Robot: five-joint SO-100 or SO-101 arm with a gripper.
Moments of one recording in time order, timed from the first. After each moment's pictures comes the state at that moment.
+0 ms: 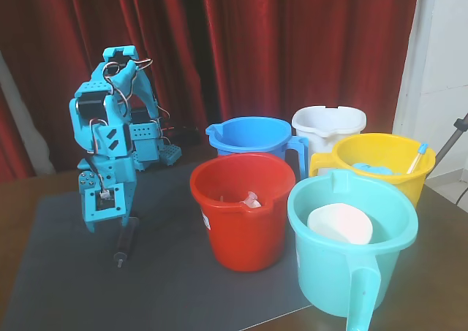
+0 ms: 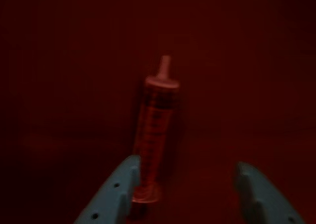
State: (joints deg) arm 14.2 73.5 88.8 65.3 74.2
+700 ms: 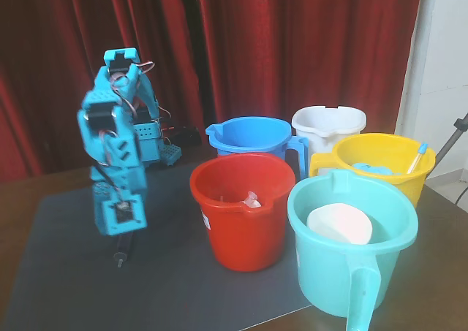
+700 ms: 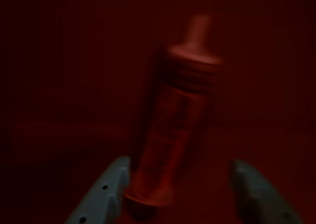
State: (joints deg) arm 10.4 68.8 88.8 68.9 72.2
